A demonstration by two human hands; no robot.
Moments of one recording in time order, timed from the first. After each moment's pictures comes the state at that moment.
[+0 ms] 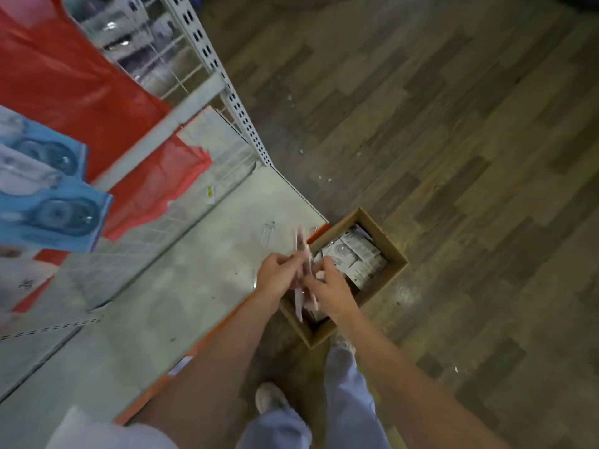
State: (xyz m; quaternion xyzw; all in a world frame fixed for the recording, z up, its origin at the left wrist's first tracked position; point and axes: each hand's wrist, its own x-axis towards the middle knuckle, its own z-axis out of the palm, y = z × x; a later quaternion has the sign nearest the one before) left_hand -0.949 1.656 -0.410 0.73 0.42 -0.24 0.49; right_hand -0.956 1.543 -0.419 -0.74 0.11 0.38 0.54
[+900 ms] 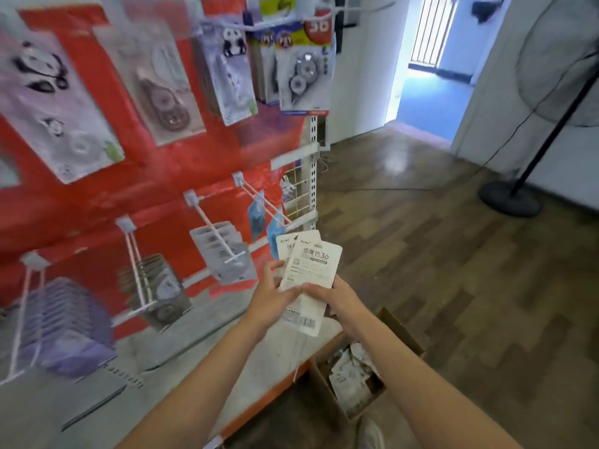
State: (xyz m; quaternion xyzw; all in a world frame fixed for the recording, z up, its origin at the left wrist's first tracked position) left_hand -1.148 1.802 -0.138 0.75 0.20 0.00 0.64; right_hand -1.111 1.664 -0.140 -0.65 -0.02 0.30 0.70
